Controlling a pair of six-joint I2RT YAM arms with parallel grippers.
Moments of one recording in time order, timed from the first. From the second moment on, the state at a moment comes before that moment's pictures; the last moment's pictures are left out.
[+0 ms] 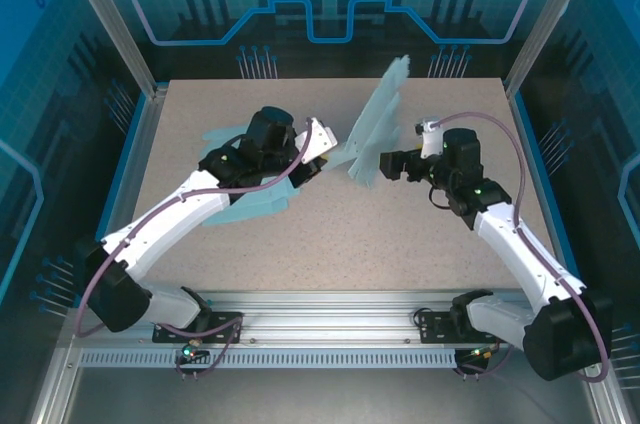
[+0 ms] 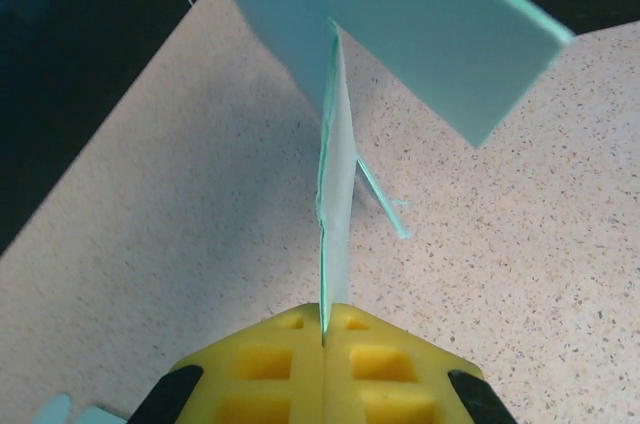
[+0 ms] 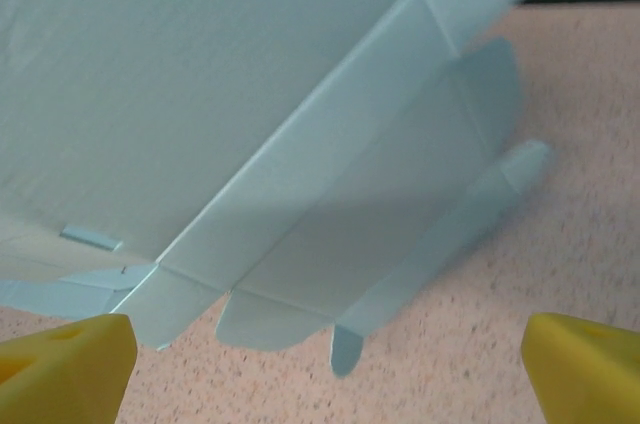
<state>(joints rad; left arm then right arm) -0.61 1.38 1.29 -0.50 0.19 0.46 0.25 1.11 0.86 -0.23 -0.25 0.16</state>
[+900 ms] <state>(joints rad) -0.51 1.20 1.30 -0.51 0.18 0.55 0.25 0.65 0.72 -0.29 -0.16 -0.04</state>
